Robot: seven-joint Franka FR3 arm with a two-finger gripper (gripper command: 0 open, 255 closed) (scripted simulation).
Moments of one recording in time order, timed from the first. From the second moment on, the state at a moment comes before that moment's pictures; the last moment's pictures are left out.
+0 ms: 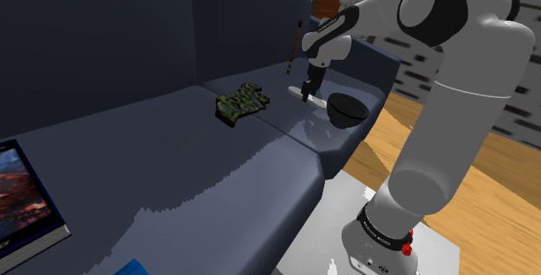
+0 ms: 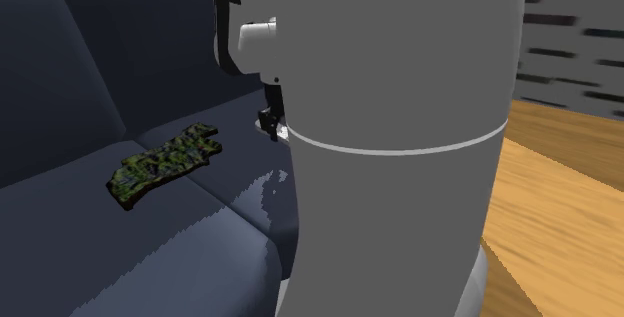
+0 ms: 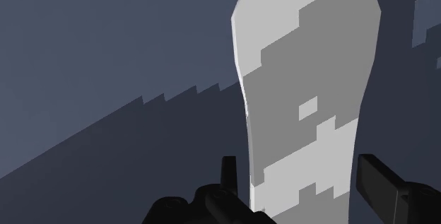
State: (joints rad) arm -0.09 0.17 -0.49 -2.08 0.06 2.24 -0.65
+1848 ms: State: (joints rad) arm -0.07 0.03 -0.49 -1.85 -0.02 1.89 -0.61
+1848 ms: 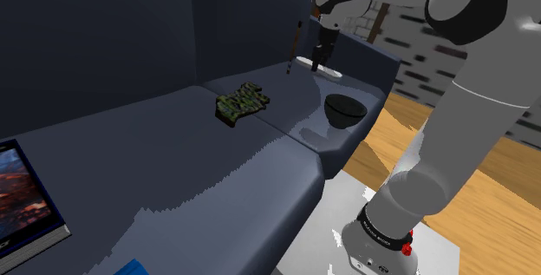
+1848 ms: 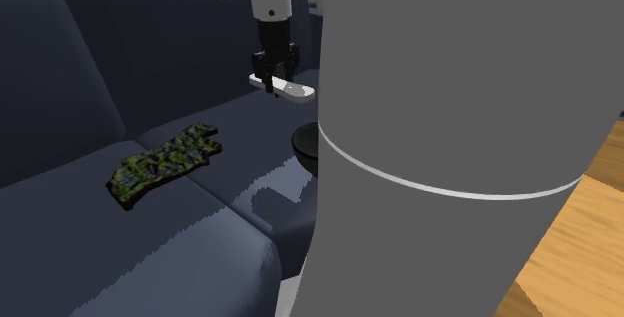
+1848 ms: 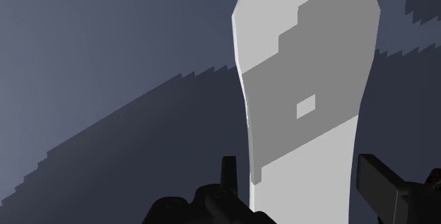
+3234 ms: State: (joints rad) arm -0.18 -0.45 -0.52 -2.36 -0.27 1.96 -0.60
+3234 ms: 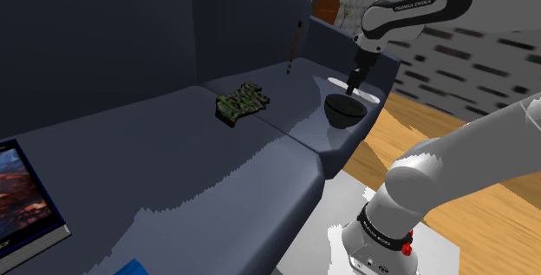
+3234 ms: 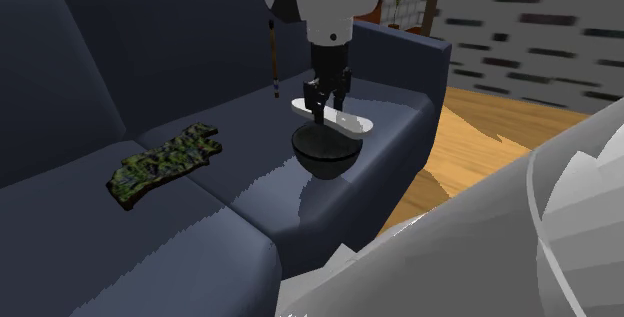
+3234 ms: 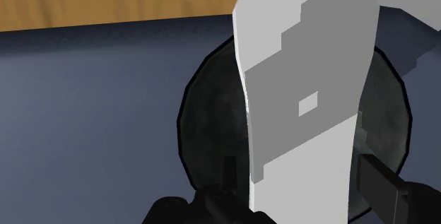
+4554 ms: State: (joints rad) arm -0.18 -0.42 -0.54 -2.43 -0.27 2.06 -0.60
